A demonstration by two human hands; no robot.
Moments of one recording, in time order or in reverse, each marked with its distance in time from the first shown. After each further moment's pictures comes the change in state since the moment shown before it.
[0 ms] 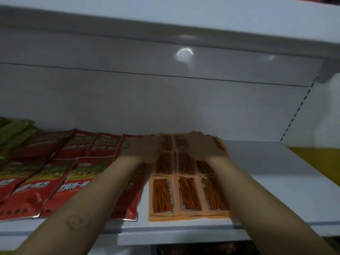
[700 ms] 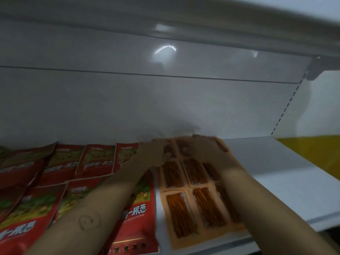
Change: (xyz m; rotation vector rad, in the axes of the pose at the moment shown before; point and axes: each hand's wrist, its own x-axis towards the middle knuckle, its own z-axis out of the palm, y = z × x) left_hand 0.079 -0.040 0.035 -0.012 -0.052 0.133; right_hand 0.037 0.011 0.025 0.104 -0.062 0.179
